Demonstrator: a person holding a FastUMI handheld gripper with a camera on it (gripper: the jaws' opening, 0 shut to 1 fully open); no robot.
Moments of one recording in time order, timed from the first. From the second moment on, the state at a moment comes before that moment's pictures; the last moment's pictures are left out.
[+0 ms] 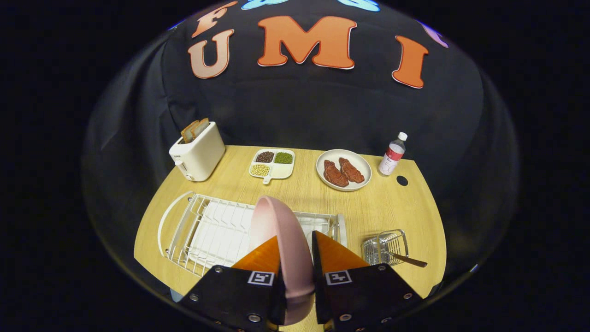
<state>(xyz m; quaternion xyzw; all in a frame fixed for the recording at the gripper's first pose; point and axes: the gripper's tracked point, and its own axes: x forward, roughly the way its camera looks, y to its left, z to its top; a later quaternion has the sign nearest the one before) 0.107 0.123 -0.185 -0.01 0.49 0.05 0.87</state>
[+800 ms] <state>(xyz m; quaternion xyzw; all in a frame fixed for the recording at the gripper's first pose) -0.033 0.086 -0.185 0.08 0.49 0.11 0.86</state>
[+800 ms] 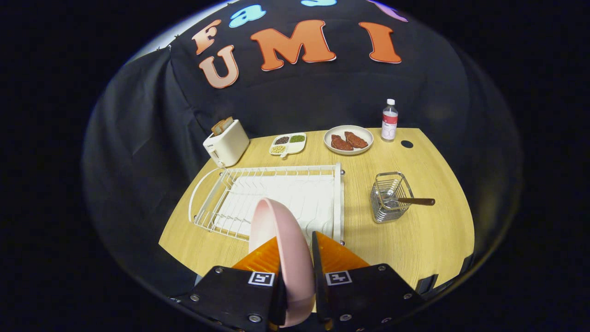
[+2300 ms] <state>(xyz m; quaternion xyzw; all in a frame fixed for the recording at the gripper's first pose) -0.116 0.081 -0.324 0.12 0.54 0.14 0.82</state>
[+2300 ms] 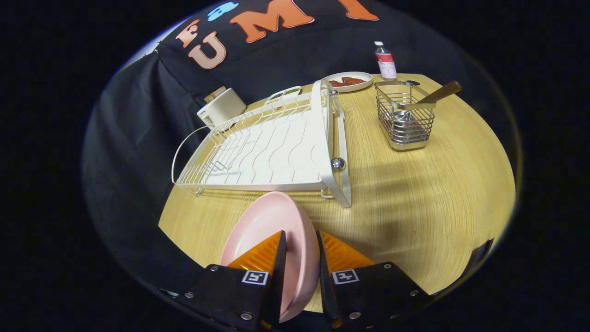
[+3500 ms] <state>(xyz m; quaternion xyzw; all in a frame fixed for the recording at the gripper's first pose) -0.030 -0.043 -0.280 0.02 0.37 0.04 0.93</state>
